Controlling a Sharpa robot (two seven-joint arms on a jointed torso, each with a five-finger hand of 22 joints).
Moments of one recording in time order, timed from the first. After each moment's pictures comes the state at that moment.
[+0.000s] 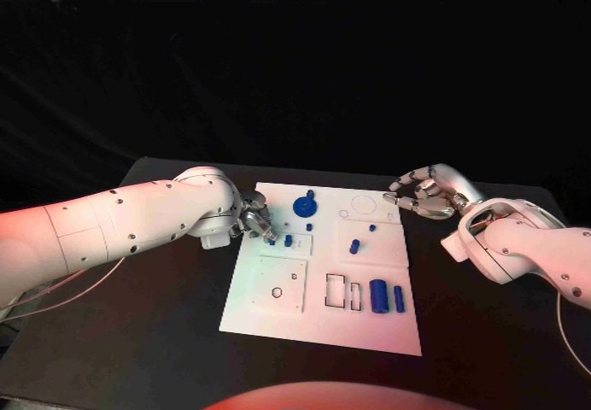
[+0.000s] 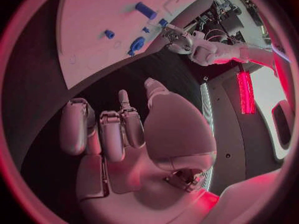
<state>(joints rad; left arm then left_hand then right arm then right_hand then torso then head) 1.29 -0.69 -0.13 1.34 -1.01 0.18 -0.49 1.09 -0.25 0.72 0.15 0.37 0.92 0.06 0.57 0.66 1.27 -0.01 1.03 0.75 1.47 -0.07 1.54 1.31 0.07 1.45 0.04 1.40 1.31 1.23 -0.94 -0.15 1.53 -0.93 -0.55 0.06 1.26 -0.11 0.09 0.29 0.32 0.87 0.15 0.24 0.41 1.45 0.07 1.41 1.31 1.47 0.00 1.52 1.31 0.05 1.42 0.10 1.29 1.31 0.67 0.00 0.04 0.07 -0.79</state>
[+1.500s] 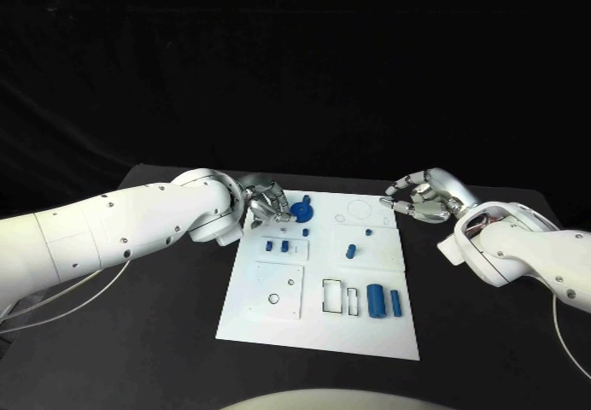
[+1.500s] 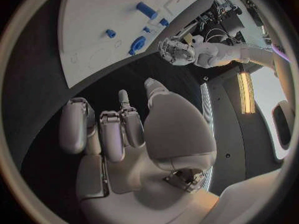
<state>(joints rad) 1.29 -0.68 -0.11 1.37 -0.96 -0.10 -0.24 1.31 -0.23 0.41 0.25 0.37 0.71 0.16 0.54 0.59 0.86 0.09 0.76 0.49 1.29 0.01 1.20 0.97 0.15 1.22 0.10 1.00 0.83 1.23 -0.94 -0.15 1.53 -0.93 -0.55 0.06 1.26 -0.11 0.09 0.29 0.32 0.87 0.15 0.24 0.41 1.45 0.07 1.41 1.31 1.47 0.00 1.51 1.31 0.06 1.41 0.10 1.27 1.31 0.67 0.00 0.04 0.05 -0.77</state>
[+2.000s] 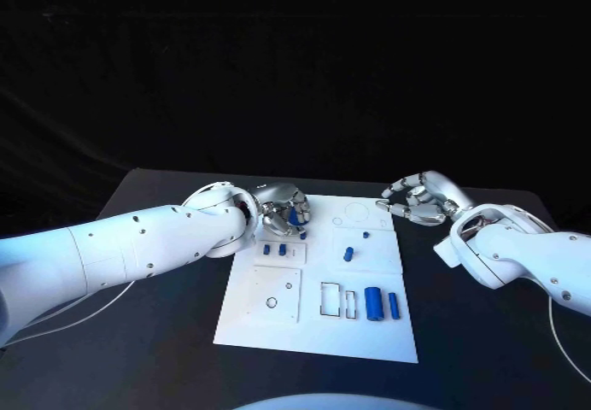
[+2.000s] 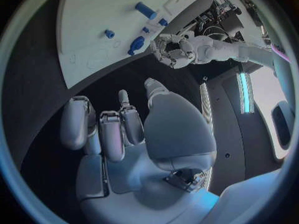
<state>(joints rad) 1.25 -0.60 -0.14 1.29 -1.25 -0.18 0.05 1.44 -0.27 0.52 0.16 0.36 0.76 0.15 0.44 0.43 0.82 0.11 0.55 0.28 1.18 0.03 1.14 0.79 0.17 1.14 0.12 0.96 0.80 1.23 -0.94 -0.15 1.53 -0.93 -0.55 0.07 1.26 -0.11 0.09 0.29 0.32 0.87 0.15 0.24 0.41 1.42 0.07 1.38 1.31 1.47 0.00 1.50 1.31 0.07 1.39 0.10 1.25 1.31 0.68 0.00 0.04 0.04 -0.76</state>
